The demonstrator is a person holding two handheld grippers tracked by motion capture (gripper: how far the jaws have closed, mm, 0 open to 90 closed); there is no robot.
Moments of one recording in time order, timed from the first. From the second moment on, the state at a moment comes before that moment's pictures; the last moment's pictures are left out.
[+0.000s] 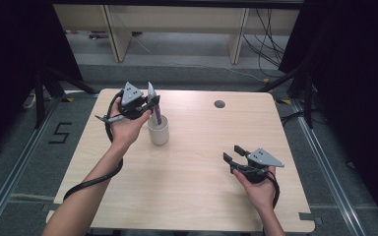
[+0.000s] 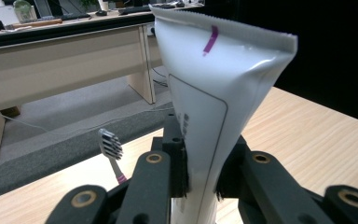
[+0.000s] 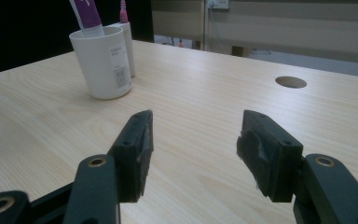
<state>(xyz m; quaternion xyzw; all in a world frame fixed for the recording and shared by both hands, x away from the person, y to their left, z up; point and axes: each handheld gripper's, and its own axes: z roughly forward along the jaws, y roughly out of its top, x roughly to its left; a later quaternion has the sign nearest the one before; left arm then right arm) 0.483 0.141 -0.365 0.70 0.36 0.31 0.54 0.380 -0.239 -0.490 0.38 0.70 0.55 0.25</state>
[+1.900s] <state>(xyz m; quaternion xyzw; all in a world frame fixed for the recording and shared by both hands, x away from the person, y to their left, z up) 0.498 0.135 -0.434 0.71 0.38 0.29 0.51 0.379 -0.234 -0.492 0.39 0.71 0.54 0.24</state>
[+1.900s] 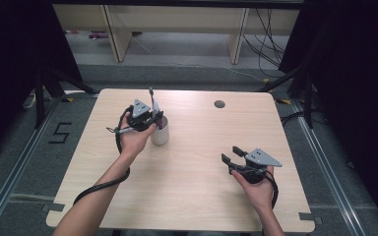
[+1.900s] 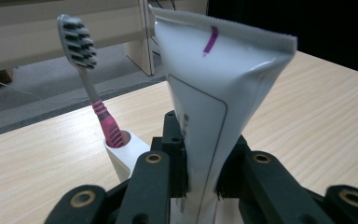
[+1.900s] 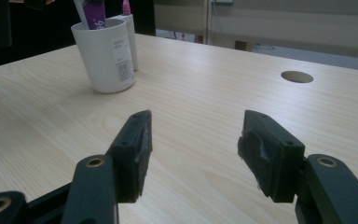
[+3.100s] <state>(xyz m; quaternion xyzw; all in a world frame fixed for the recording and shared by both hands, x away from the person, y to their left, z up) 0.499 0.137 -0.433 0.71 0.39 0.31 0.51 0.382 -0.234 -0.493 0.38 0.72 0.53 0.25</state>
